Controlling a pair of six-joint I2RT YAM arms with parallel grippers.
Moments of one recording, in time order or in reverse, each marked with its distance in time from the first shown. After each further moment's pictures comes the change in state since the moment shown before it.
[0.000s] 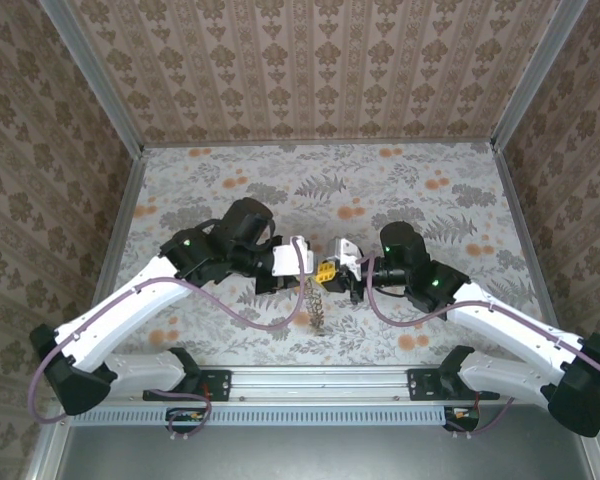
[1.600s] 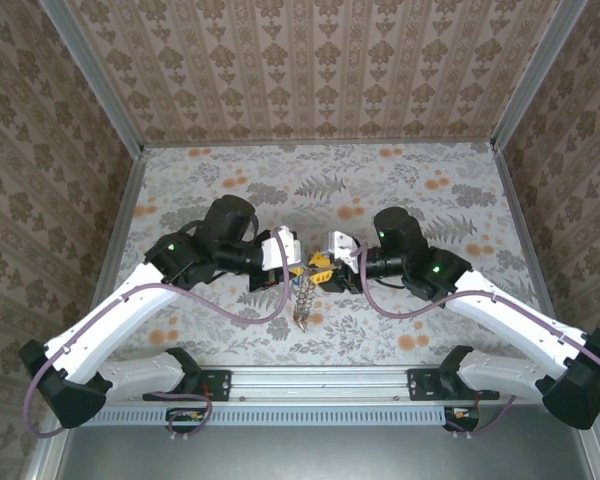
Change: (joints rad) left arm 0.064 -0.044 -0.022 0.034 0.071 -0.054; right arm 0.000 0.061 0.185 -0.248 -0.011 -0.127
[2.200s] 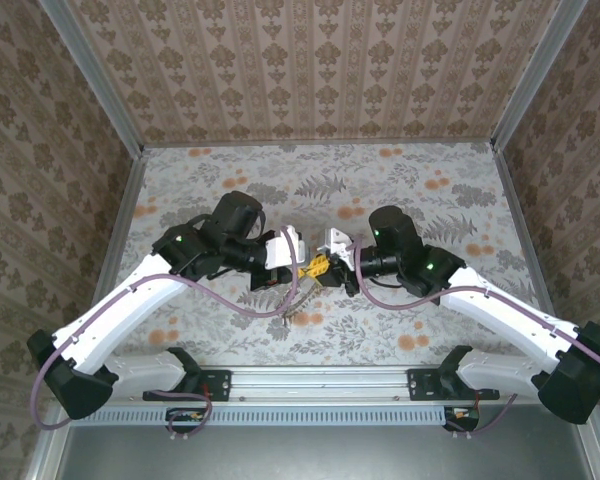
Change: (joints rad) left arm 0.000 0.056 0.047 -0.074 0.026 0.027; right arm 0.000 0.035 0.000 0.027 -0.031 0.089
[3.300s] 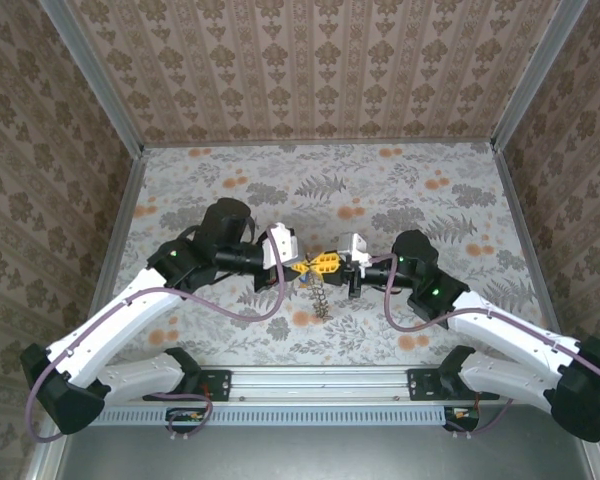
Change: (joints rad) left arm 0.027 -0.095 -0.154 0.253 0.079 -0.123; right arm 0.000 -0.132 -0.269 0.489 0.059 0.128
